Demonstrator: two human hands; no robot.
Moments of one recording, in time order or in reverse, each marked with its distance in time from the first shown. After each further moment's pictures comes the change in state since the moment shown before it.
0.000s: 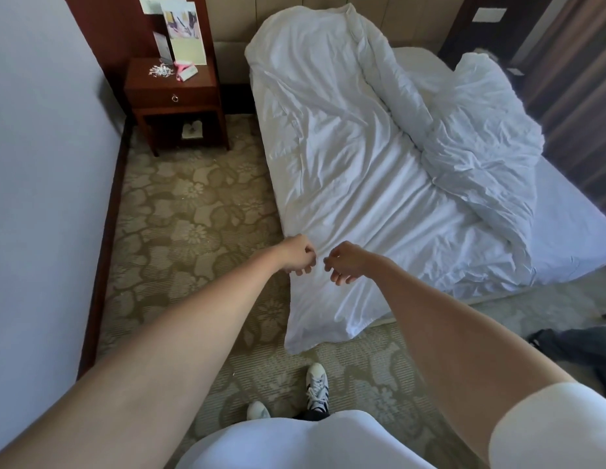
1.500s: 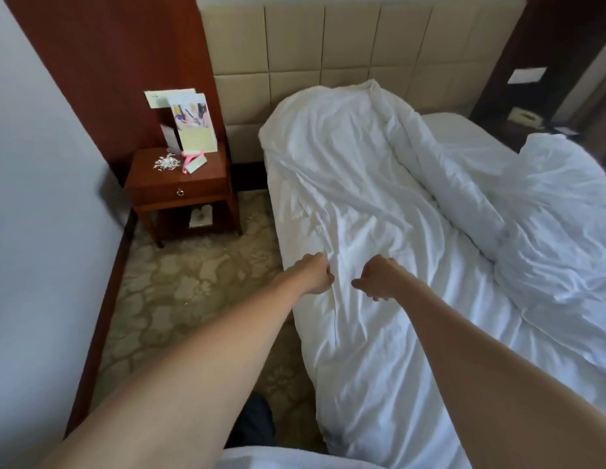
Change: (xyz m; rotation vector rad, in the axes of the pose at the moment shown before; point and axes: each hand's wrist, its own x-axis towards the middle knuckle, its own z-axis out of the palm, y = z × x) left_hand 0.372 0.037 -0.333 0.294 0.198 -0.015; right_hand 0.343 -0.216 -0.289 -0.352 0.329 0.001
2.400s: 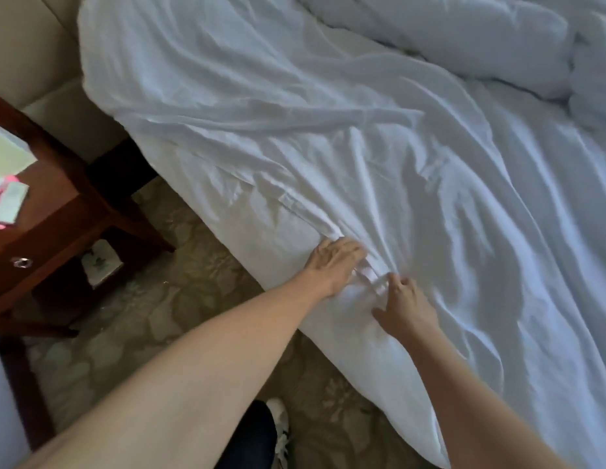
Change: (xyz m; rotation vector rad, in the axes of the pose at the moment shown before) left_hand 0.386 -0.127 0.145 0.684 -0.191 0.874; right_hand 0.299 -0.011 0.250 0.431 0.077 0.556
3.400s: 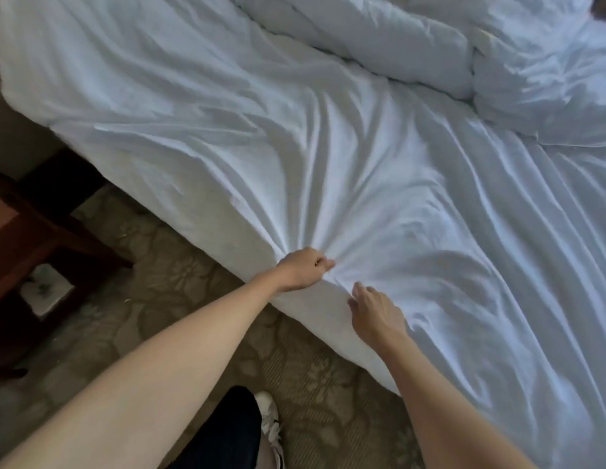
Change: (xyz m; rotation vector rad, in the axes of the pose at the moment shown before) left_hand -0.056 -0.006 -0.025 -0.690 -0.217 -0.123; right_hand -0.081 -0.012 0.018 -0.039 0.104 -0.024
